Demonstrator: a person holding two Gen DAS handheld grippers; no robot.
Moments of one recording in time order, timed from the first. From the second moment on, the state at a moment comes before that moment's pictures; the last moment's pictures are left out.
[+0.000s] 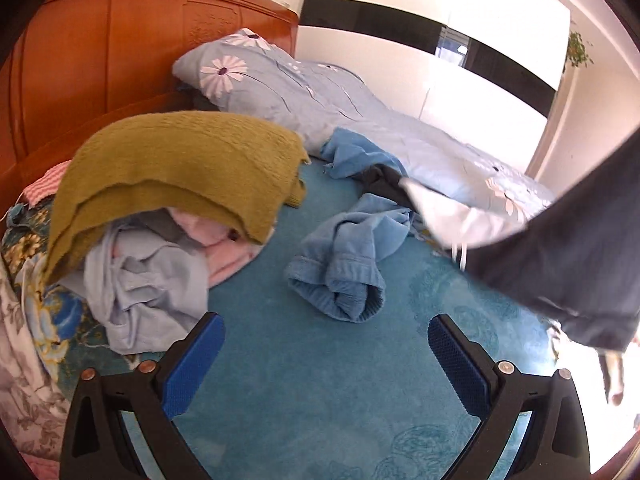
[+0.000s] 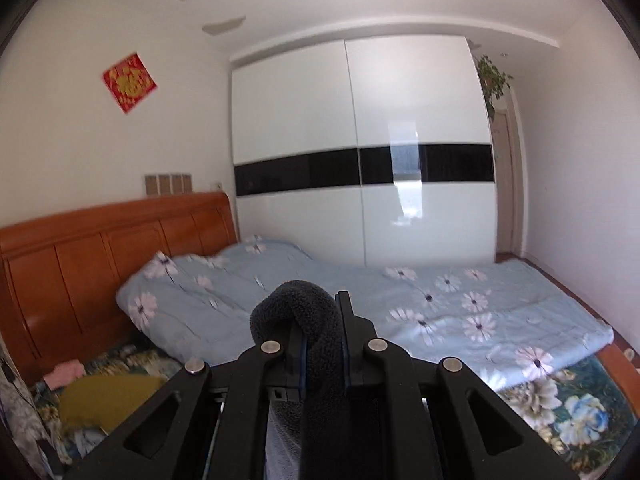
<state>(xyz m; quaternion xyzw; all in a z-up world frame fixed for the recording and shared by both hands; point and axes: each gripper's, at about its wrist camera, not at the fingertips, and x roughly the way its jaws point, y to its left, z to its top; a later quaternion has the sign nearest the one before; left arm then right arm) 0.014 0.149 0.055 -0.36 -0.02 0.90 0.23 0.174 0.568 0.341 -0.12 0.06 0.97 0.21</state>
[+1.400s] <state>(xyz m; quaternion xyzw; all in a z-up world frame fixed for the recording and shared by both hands) -0.113 0.119 0.235 -0.23 0.00 0.97 0.12 0.280 0.572 0.083 -0.34 0.11 0.91 0.23</state>
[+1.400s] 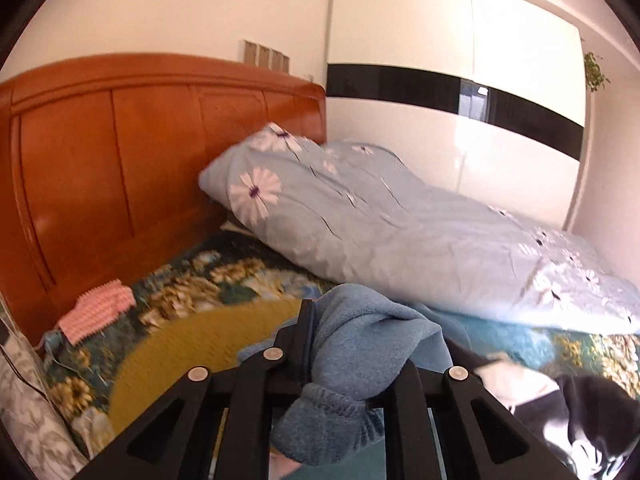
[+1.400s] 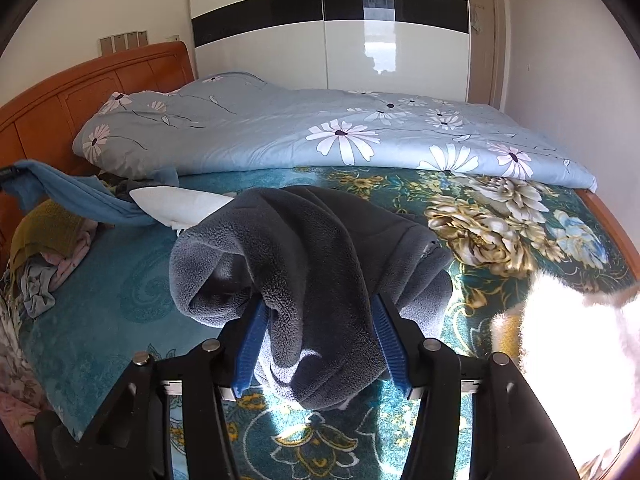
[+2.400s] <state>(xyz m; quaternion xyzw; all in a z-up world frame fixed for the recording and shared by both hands) -0.202 0.007 0.186 -0.35 0.06 0.93 -0.02 0.261 0.563 0.067 -0.34 0.12 0.90 0.24</state>
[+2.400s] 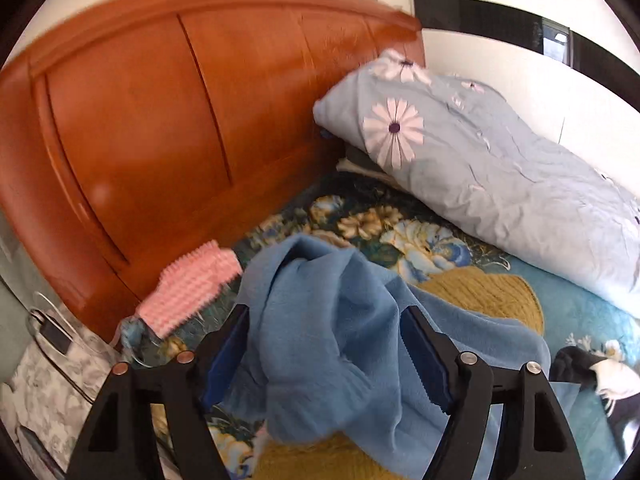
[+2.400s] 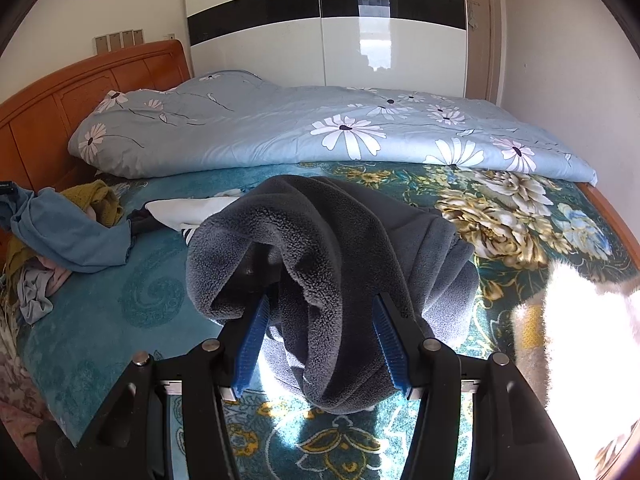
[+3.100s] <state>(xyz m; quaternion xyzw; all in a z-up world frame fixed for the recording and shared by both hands) -0.091 0.148 -0.015 -0.45 -0.07 0.88 0.13 0.277 0.560 0.055 -0.31 0.15 0.91 0.21</state>
